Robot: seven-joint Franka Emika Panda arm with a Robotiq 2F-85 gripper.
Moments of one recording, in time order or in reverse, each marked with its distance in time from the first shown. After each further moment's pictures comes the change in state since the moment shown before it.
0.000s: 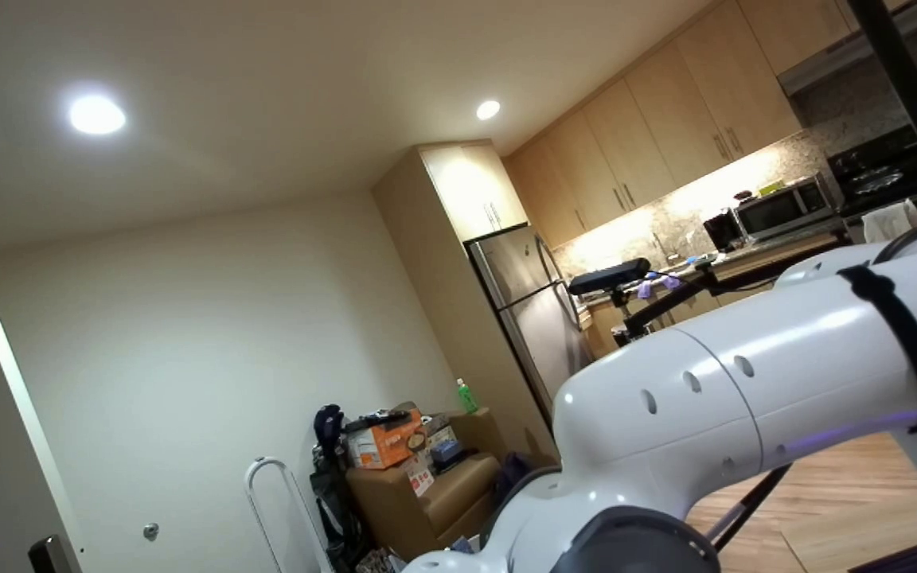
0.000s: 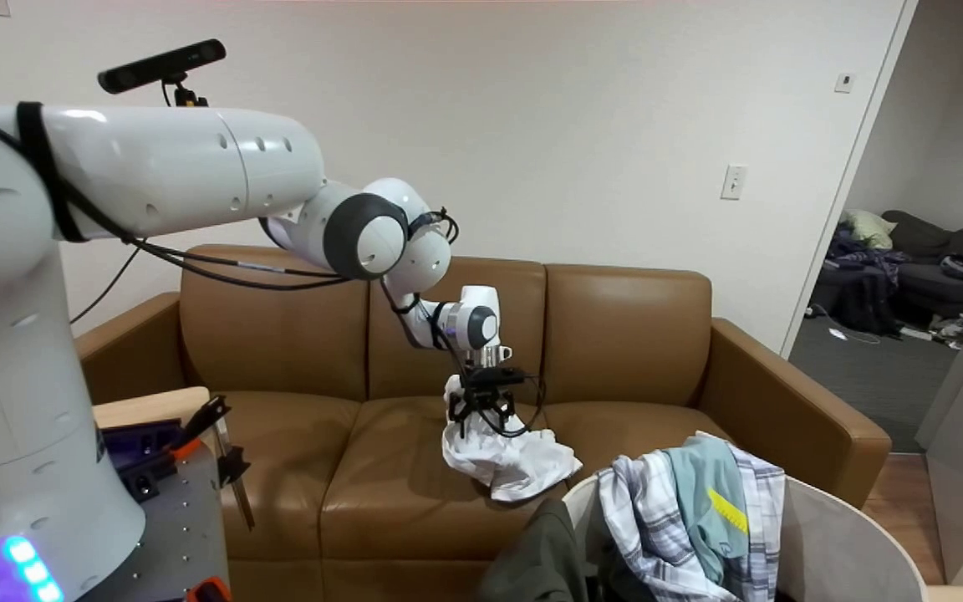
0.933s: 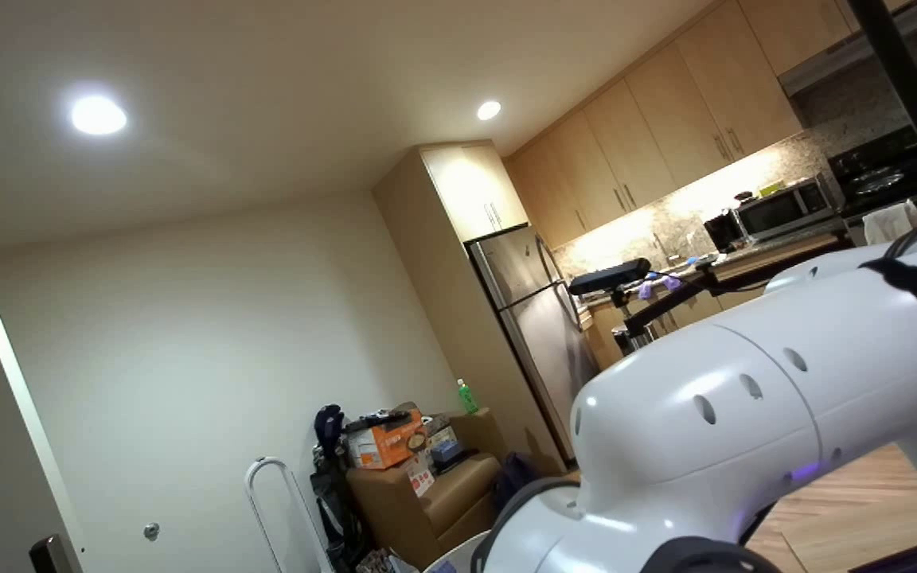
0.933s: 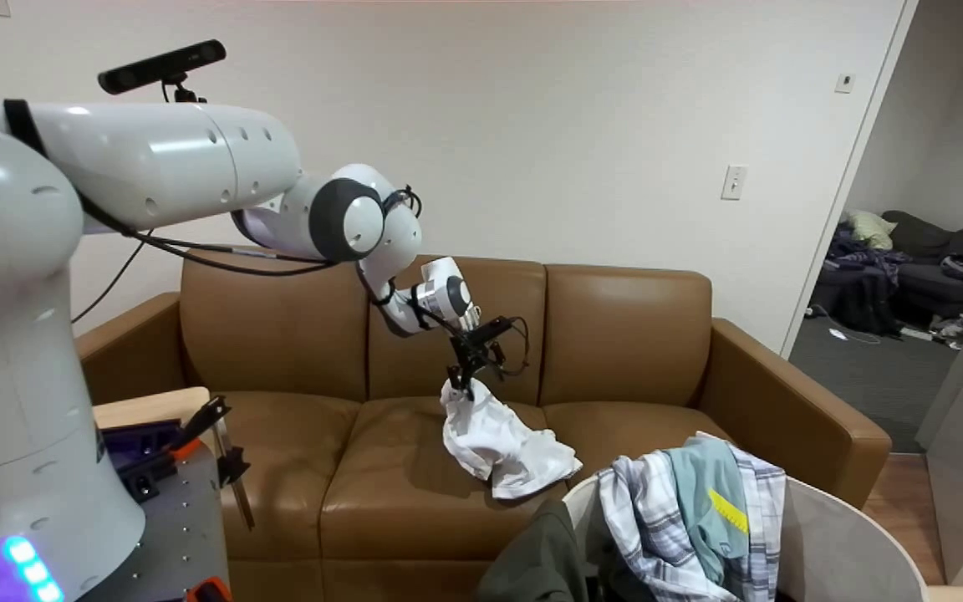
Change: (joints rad) arm 0.160 -0.018 -0.089 0.066 -0.213 0.108 -0.108
